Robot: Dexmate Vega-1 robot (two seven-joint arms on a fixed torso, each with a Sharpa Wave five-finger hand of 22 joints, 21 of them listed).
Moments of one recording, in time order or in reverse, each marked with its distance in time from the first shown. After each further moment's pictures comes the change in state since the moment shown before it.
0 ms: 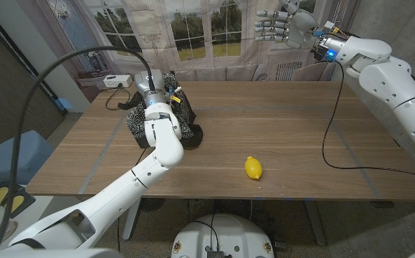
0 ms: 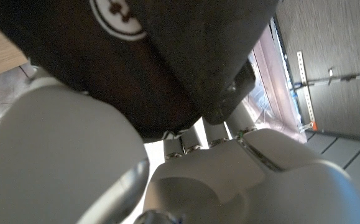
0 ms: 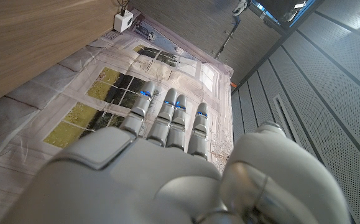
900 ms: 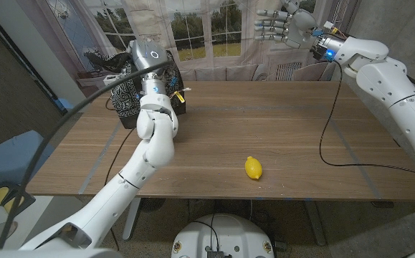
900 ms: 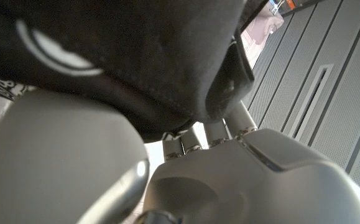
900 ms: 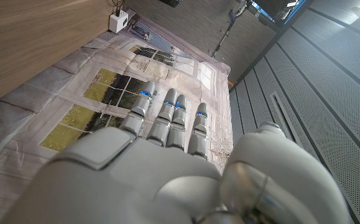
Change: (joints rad) left arm 0.112 -0.029 -0.216 -0.096 0.575 -0.422 -0.097; left_hand 0.004 -0.004 -0.003 0.000 -0.002 0.029 -0.008 0.007 -0.001 -0.030 -0.020 -0.004 0.029 -0.002 -0.002 -0.008 0.021 -0.009 -0.009 0.050 -0.010; right arm 0.030 0.032 -0.012 0.052 0.007 0.006 0.032; right_hand -0.004 0.004 -0.008 0.000 0.000 0.000 0.000 0.000 0.000 0.000 0.000 0.000 0.000 0.000 0.000 0.000 -0.005 0.011 -0.001 -0.011 0.000
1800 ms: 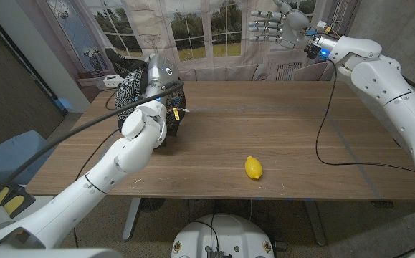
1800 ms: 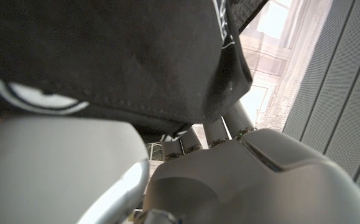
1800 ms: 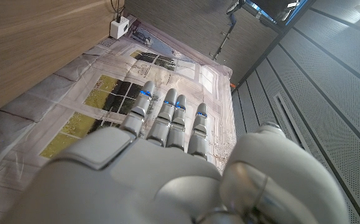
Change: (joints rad) left arm 0.022 0.241 0.022 -0.074 -0.117 -0.324 -0.048; left_hand 0.000 0.000 0.002 0.004 -0.003 0.030 -0.030 0.020 -0.005 0.017 -0.027 0.001 0.021 0.008 -0.009 -0.014 0.014 -0.007 -0.007 0.048 -0.017; right arm 0.009 0.011 -0.016 -0.018 -0.004 -0.040 -0.021; right_hand 0.000 0.000 -0.004 -0.004 0.000 -0.004 -0.004 -0.004 0.000 0.000 0.000 -0.005 0.000 0.000 0.000 0.000 -0.005 0.005 -0.002 -0.004 0.000
